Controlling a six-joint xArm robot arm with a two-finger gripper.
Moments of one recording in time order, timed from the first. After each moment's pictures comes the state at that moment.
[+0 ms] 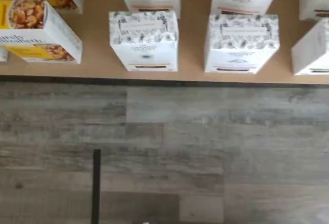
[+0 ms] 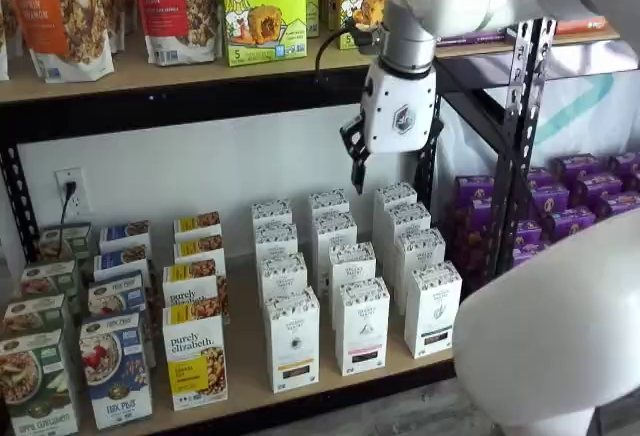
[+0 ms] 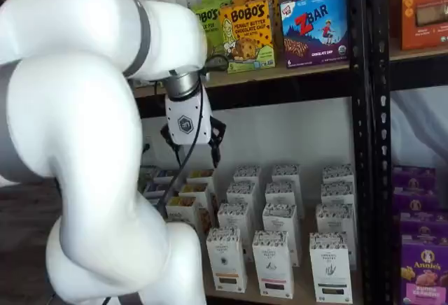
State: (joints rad) arm 0.18 -0.67 -0.55 0.03 1.06 0.17
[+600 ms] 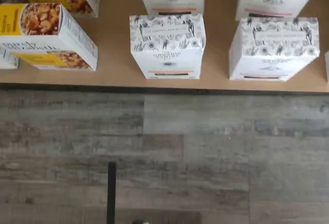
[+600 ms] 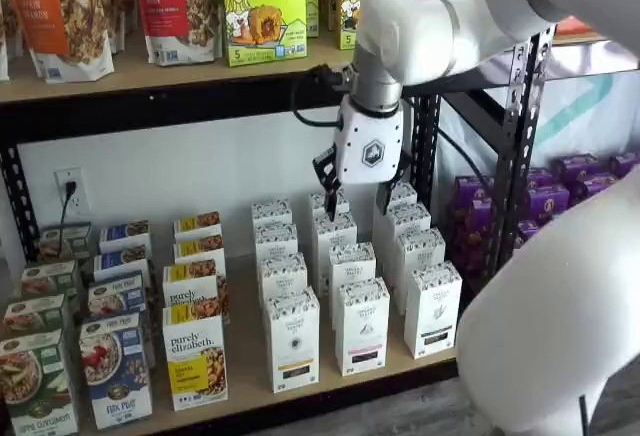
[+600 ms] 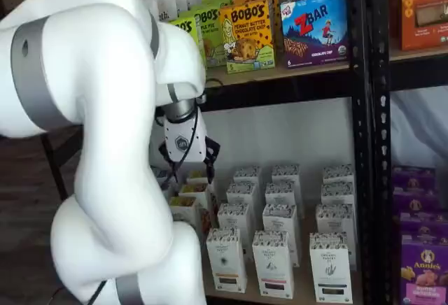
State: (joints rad) arm 0.26 -0.48 -0.53 0.04 0.84 0.24
